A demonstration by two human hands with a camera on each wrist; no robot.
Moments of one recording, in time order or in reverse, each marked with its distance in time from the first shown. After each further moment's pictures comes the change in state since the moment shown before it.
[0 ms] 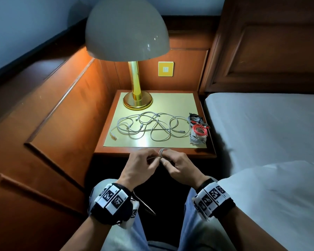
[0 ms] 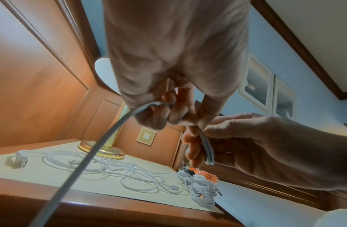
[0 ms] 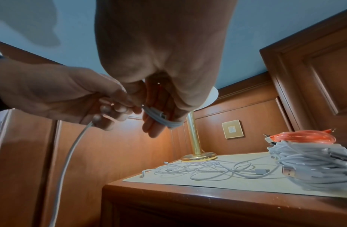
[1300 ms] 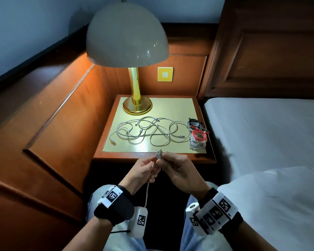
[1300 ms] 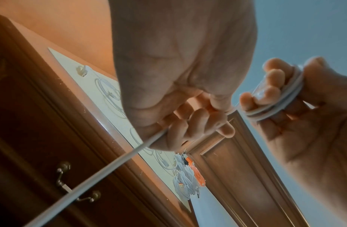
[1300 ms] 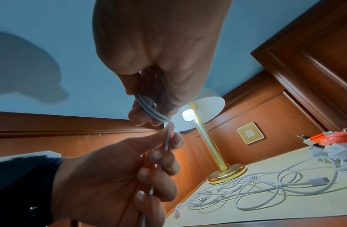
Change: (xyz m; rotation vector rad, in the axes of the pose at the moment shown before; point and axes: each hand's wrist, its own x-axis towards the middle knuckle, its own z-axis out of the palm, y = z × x) left_hand 0.003 0.005 0.013 -0.917 -0.229 -0.638; right_hand 0.001 -0.055 -0.017 0.344 0.126 0.001
